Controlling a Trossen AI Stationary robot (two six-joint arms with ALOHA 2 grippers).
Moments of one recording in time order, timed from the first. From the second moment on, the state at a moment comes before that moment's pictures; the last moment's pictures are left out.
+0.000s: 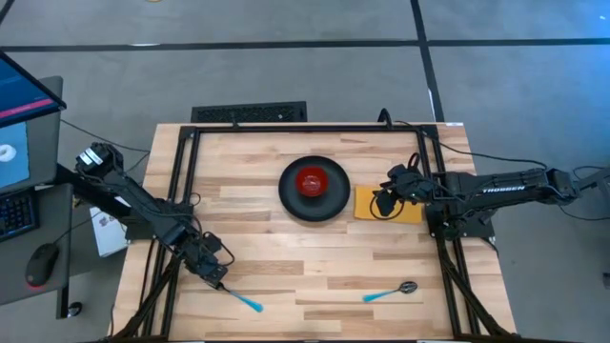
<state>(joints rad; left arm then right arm) -0.72 1.16 0.44 -0.42 0.21 -1.80 -0.04 0.79 0.45 -0.48 0.32 0.65</state>
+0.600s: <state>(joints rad) -0.72 1.16 0.44 -0.42 0.22 -1.79 -0.04 0.79 0.45 -0.48 0.32 0.65</state>
